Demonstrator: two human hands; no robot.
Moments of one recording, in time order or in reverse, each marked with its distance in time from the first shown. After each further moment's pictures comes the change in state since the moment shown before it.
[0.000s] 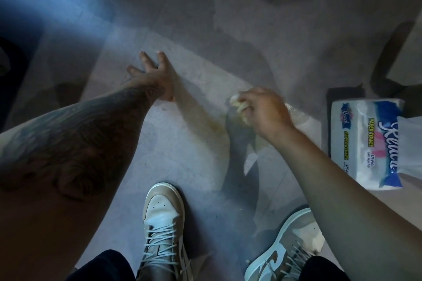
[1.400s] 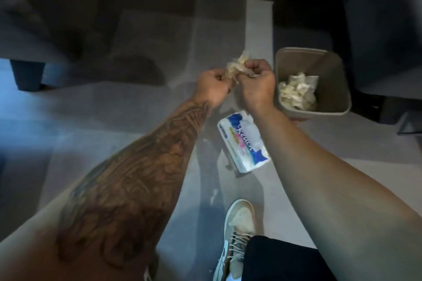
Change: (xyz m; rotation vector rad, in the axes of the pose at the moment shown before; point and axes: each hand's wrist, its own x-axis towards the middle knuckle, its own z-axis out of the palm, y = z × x) left_hand -0.378 0.311 -0.045 -0.794 -0.114 0.851; right_hand -0.106 0.074 -0.279 0.969 0.950 0.461
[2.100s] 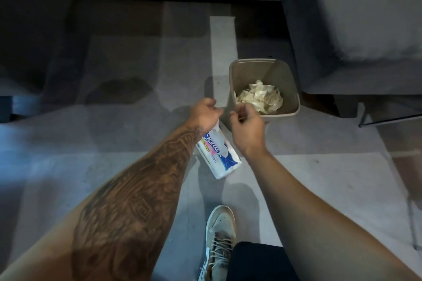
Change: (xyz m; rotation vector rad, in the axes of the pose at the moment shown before) left_hand -0.040 0.018 0.076 0.171 -0.156 -0.126; right_hand -0.041 0.043 -0.110 -0.330 -0.005 -0.025
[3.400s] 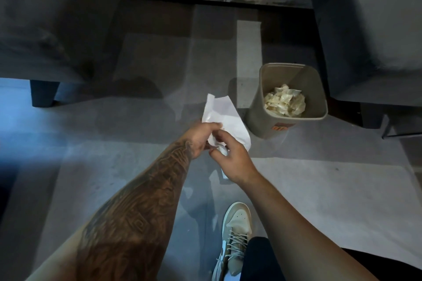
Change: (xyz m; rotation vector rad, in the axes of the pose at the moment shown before) left_hand -0.035 -0.069 -0.067 -0.507 -0.101 -0.272; right_hand -0.096 -0.023 0.054 0.055 -0.497 -0.127
